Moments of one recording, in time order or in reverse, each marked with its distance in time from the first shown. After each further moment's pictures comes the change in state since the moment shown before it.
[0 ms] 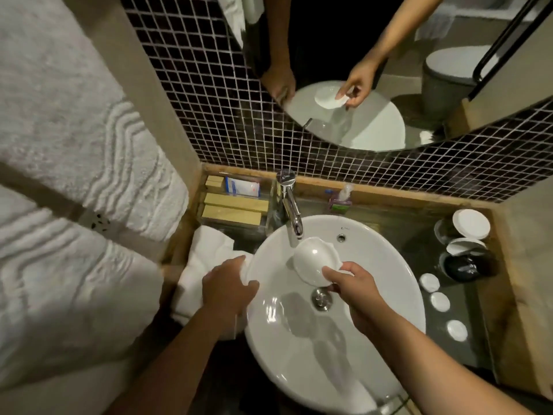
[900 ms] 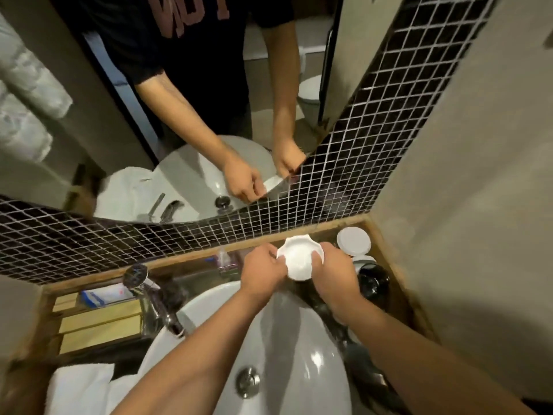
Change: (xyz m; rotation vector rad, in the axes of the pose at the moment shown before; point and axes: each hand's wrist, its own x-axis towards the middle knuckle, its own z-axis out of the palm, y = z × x) left_hand 0.101 0.347 0.085 -0.297 -0.166 0.334; right_hand 0.124 -0.070 -0.185 -0.748 0.611 -0.392
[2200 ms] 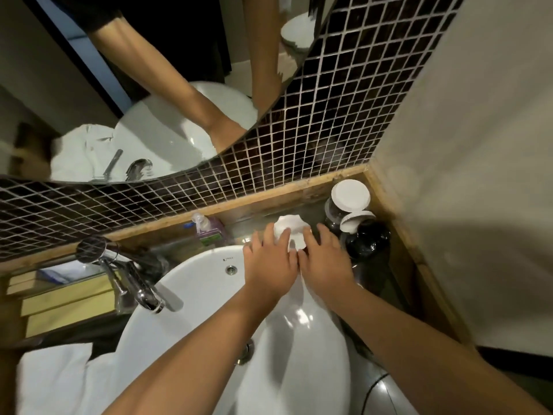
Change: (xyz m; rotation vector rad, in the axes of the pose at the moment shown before) left_hand -0.019 -0.057 0.085 0.618 -0.020 0.307; right_hand -0.021 0.066 0.071 -0.419 -0.206 -0.123
